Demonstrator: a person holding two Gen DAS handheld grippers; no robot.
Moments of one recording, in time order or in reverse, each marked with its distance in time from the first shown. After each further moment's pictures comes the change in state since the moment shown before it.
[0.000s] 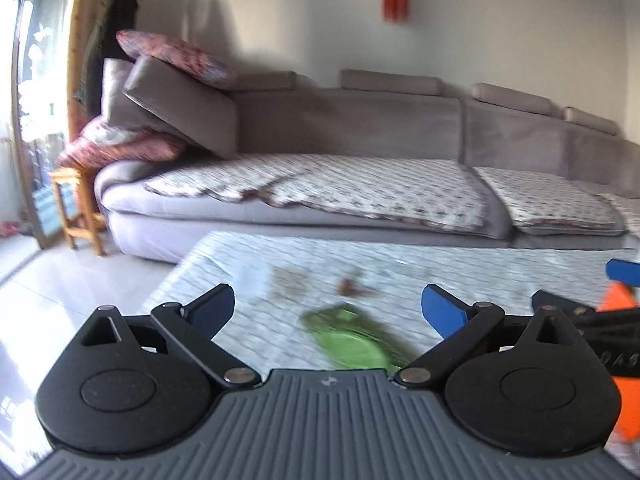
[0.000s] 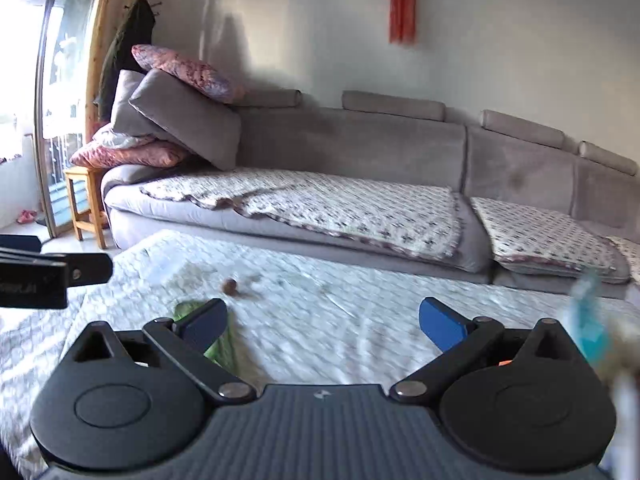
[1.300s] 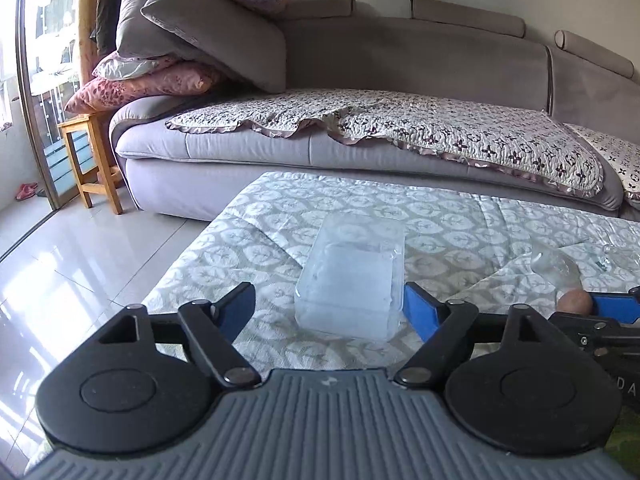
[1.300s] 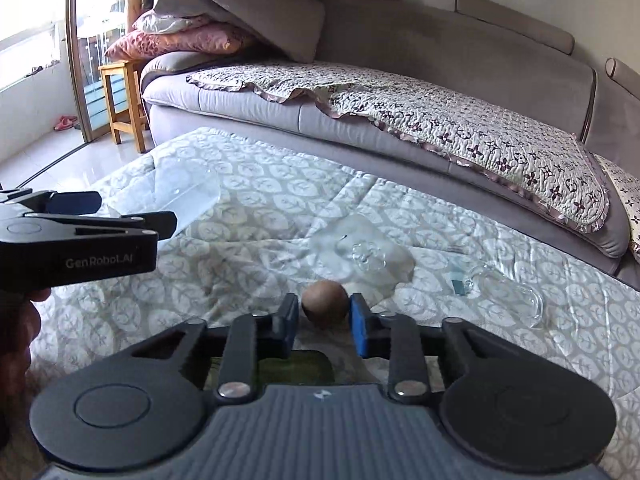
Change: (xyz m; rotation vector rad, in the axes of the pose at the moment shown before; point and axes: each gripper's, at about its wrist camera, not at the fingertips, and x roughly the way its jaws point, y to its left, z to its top) left arm 0.164 0.076 -0.024 -0.042 0.164 0.089; right arm 0.203 0.104 -0.007 -0.128 0.332 0.171
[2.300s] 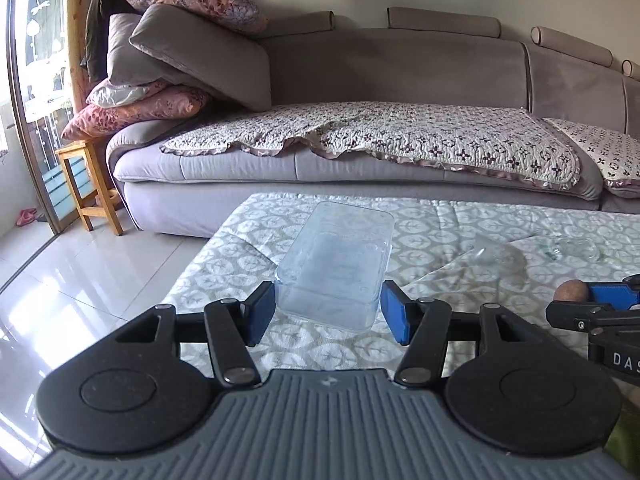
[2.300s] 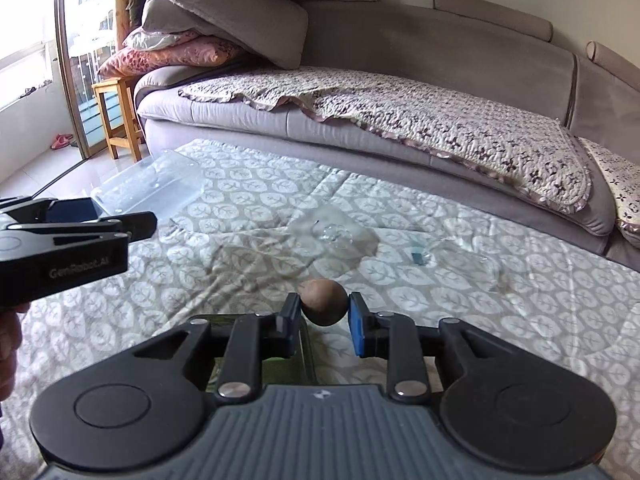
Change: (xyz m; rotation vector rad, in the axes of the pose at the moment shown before) left arm -0.039 -0.019 0.009 0.072 -0.027 -0.012; right arm -0.041 -0.017 -0.010 0.065 -0.025 -0.007
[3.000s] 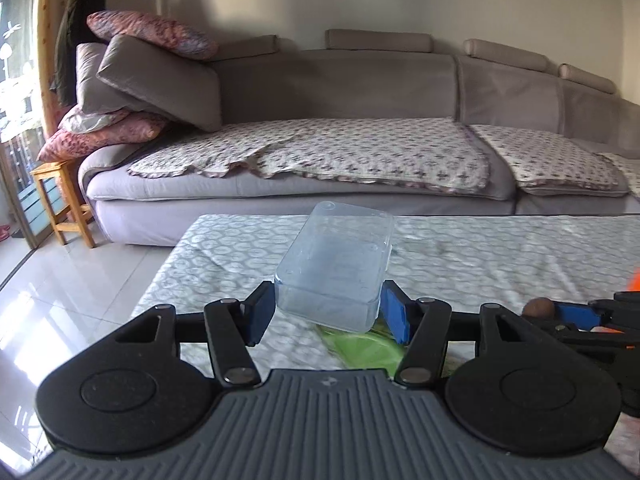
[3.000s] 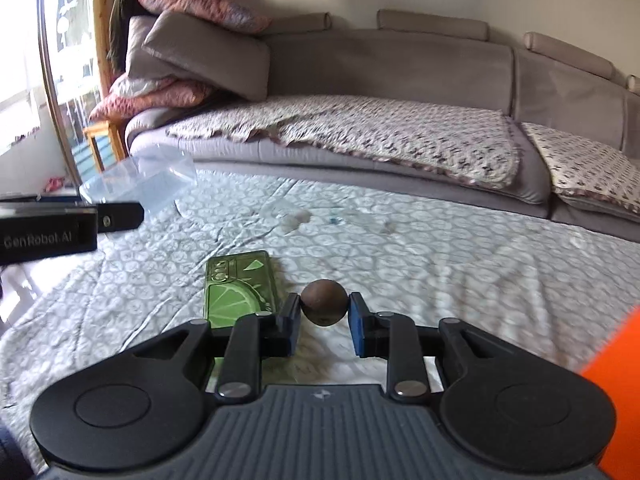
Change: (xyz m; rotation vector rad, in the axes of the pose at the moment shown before) left arm -0.120 -0.054 0.010 0.049 -0.006 -0.153; right arm -0.156 -0.045 -0.057 0.136 -0.068 -0.036
